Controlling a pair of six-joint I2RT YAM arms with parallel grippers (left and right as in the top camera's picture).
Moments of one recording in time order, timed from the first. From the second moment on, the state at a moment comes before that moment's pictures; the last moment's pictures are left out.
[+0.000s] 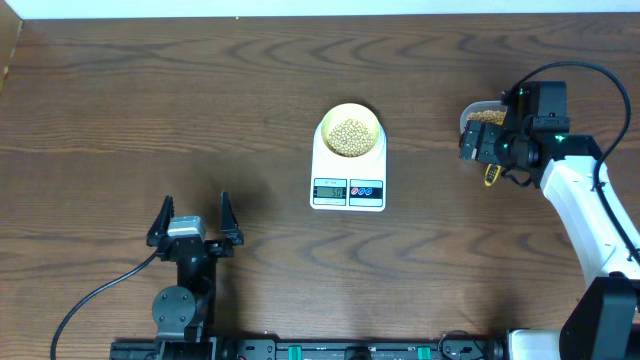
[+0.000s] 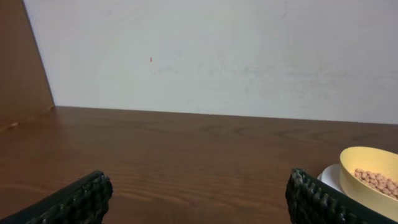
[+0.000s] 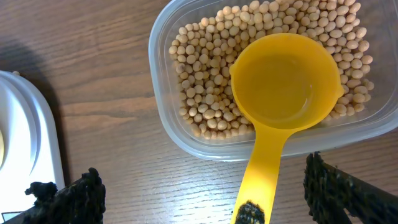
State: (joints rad) left arm -0.05 0.01 0.01 0.05 -0.11 -0.03; right arm -0.01 1.55 1.09 -0.61 -0.08 0.22
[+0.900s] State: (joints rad) left arm -0.05 0.01 0.02 -0.10 -0.13 -0.14; right arm -0.01 1.55 1.09 -0.61 -0.08 0.22
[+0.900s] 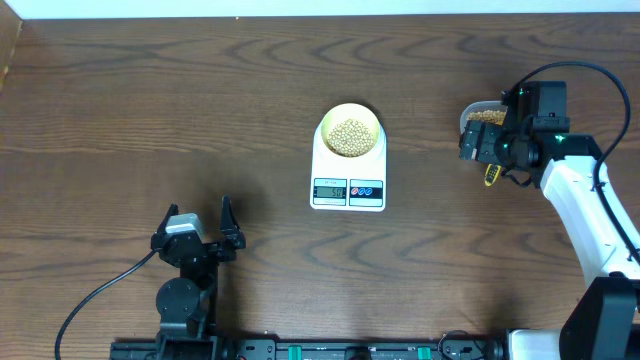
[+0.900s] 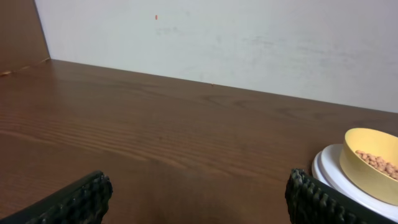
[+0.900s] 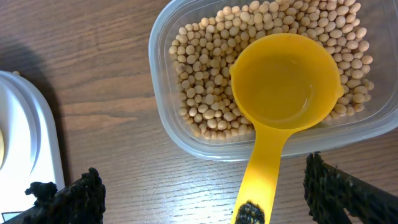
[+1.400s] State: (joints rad) left arm -0.05 0.01 0.02 -0.11 -0.11 -0.08; right arm -0.01 1.55 1.09 -0.61 -0.08 0.22
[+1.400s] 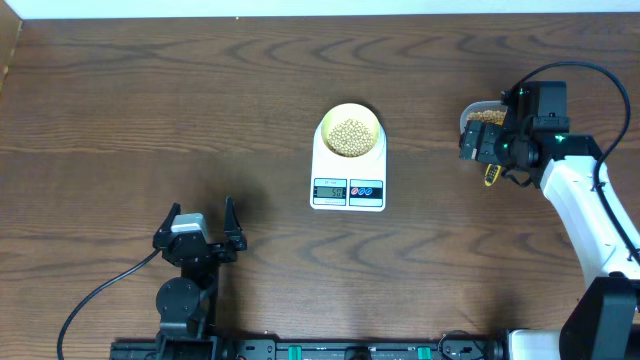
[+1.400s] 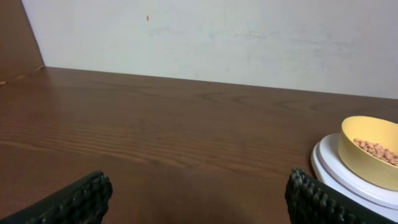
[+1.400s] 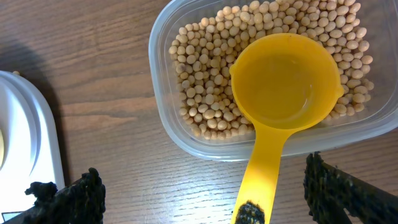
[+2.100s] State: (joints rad) left arm -0.05 0.01 0.02 -0.11 -0.09 -0.07; right arm -0.01 1.55 1.09 -0.61 -0.08 0.22
